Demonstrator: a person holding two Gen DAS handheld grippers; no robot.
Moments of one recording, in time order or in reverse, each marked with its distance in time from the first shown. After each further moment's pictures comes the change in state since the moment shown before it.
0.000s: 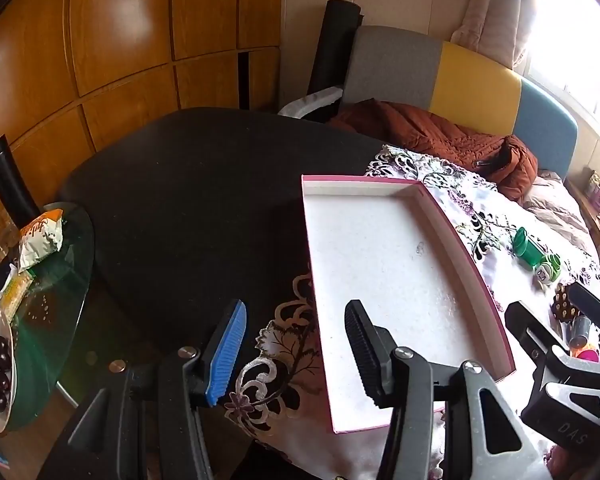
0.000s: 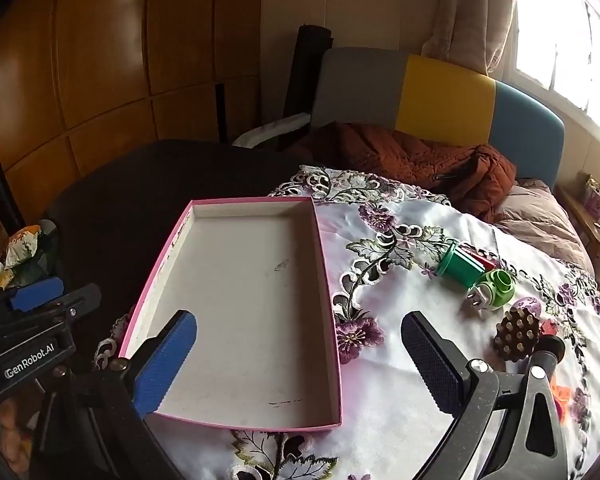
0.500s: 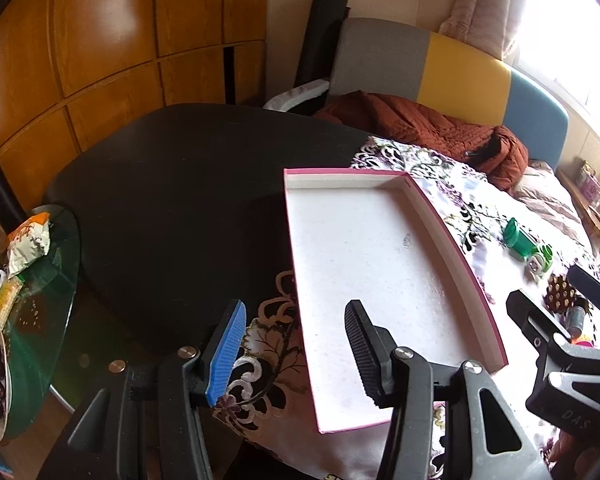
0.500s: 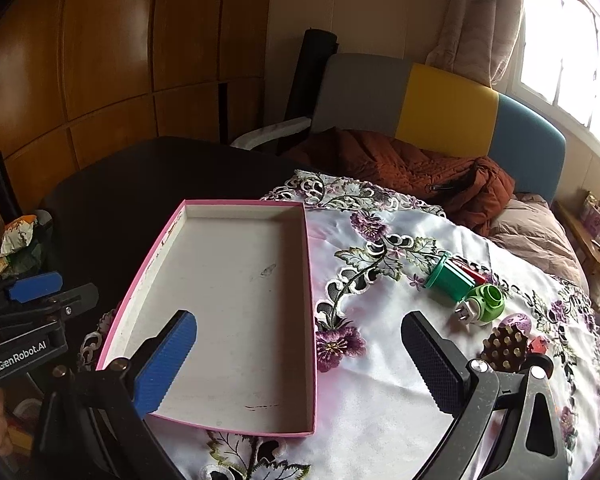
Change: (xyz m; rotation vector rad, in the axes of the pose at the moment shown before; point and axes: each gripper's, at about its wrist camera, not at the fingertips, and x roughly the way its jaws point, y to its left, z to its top) left arm 0.002 -0.008 0.004 0.034 0.033 -0.046; right arm 0.001 -0.012 0.003 -0.047 -0.010 -0.016
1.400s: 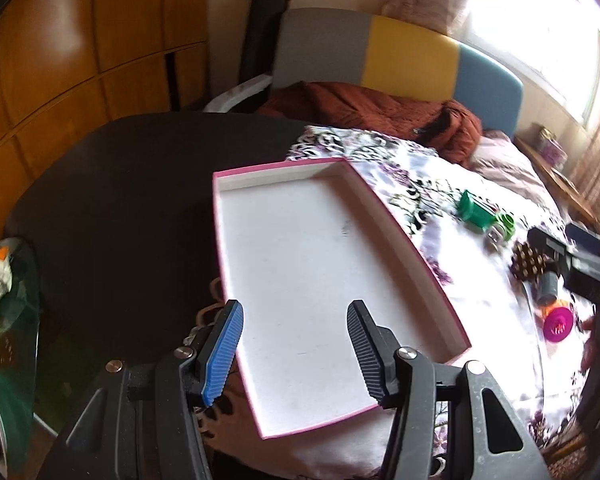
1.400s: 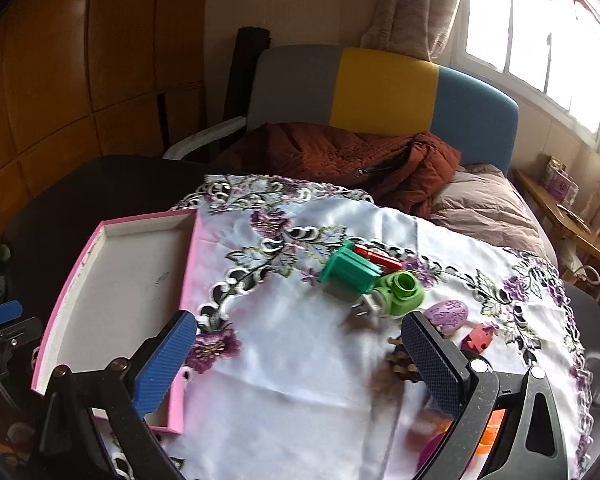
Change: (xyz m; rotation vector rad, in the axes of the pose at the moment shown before) left arm 0.004 -0.039 0.005 0.155 0.028 -0.128; right arm -0.003 -0.121 0.000 0.137 0.030 -0.129
